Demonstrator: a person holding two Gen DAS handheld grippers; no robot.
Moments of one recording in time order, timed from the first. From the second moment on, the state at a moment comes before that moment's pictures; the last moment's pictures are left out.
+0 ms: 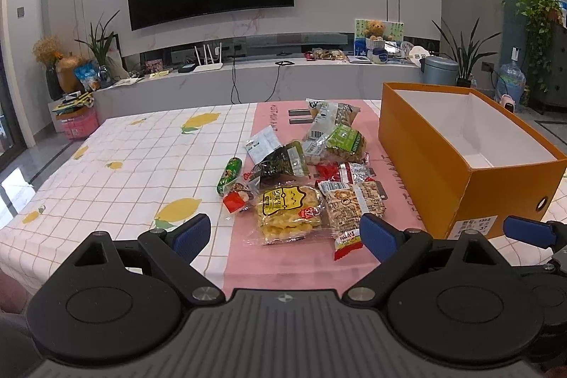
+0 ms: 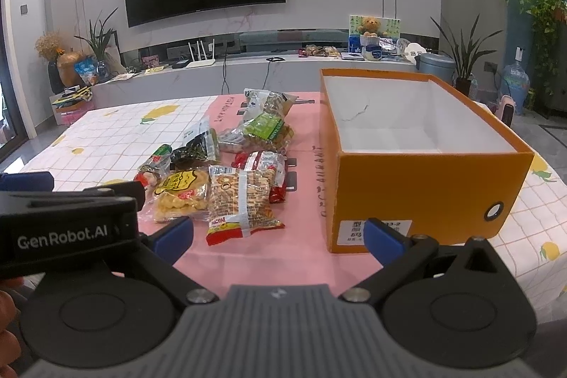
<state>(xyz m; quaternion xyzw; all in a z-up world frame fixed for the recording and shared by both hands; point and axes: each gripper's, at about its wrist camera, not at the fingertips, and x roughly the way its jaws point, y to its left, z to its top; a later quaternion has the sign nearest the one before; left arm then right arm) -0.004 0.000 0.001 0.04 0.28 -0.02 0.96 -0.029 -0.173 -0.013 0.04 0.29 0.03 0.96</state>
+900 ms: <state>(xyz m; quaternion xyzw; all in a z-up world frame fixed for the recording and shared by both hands) -0.002 0.001 -0.002 0.02 0.29 -0.03 0.96 -0.027 -0.174 -0.016 0.04 0.29 0.04 0.95</state>
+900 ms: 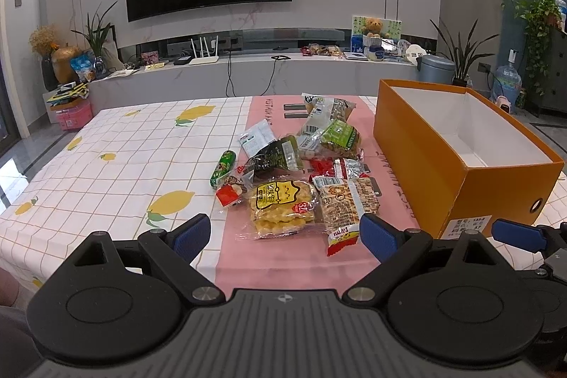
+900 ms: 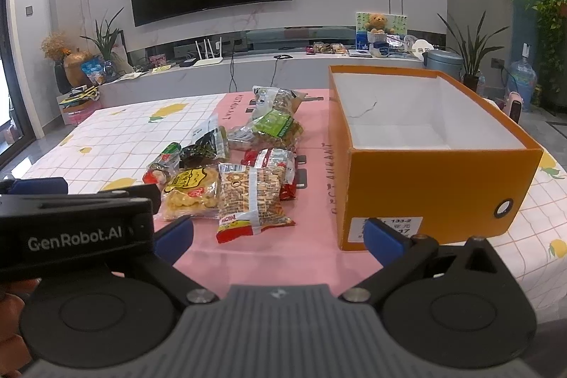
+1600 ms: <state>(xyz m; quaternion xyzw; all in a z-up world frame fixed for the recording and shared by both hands) 0.001 0.001 -0.003 0.04 0.29 -0.03 0.96 -0.023 -0.171 -0.019 0.04 0.30 0.05 0.95</state>
